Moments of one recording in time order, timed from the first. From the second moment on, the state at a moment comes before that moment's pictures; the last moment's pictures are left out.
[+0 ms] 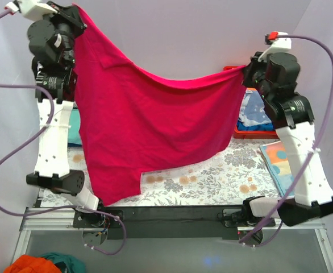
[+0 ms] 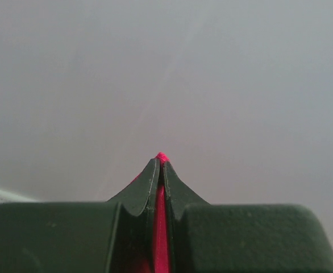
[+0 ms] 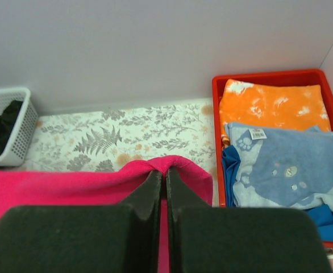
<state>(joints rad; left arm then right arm) -0.13 1.55 2.21 -0.27 -0.25 -0.48 0.30 1.24 1.74 -0.65 0.19 0.21</state>
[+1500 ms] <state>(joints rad) -0.17 0.57 0.74 -0.73 -0.31 -0.92 0.13 0.94 0.58 -0.60 -0.17 0.48</state>
